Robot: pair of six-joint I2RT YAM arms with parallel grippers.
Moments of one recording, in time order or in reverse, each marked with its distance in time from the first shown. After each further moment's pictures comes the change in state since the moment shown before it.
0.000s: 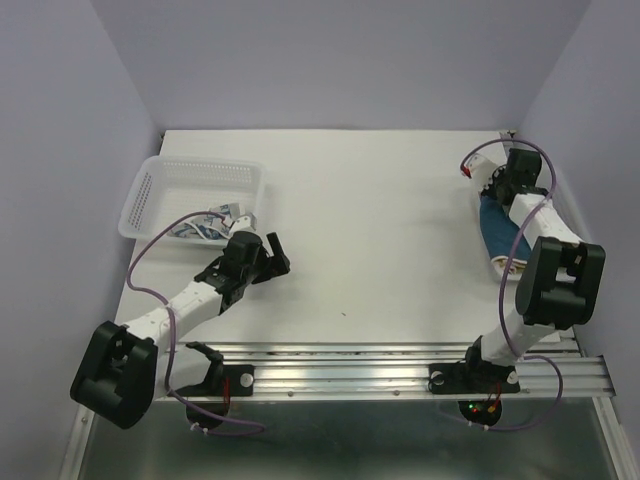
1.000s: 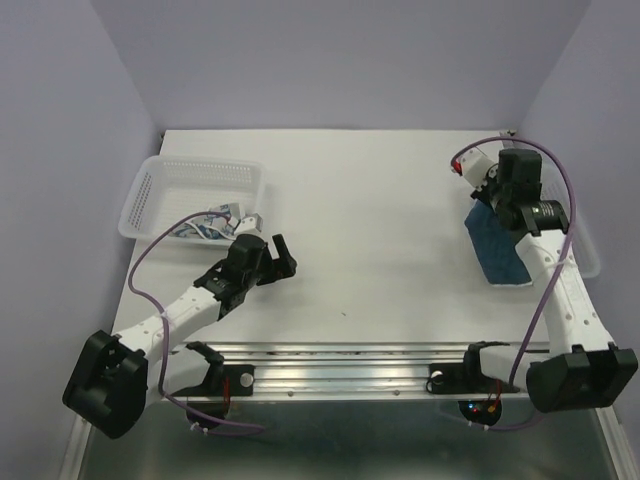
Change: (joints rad) left arm -0.074 -0.061 0.000 -0.015 -0.002 -0.016; right arm 0.303 -0.499 0.059 -0.464 0.182 0.280
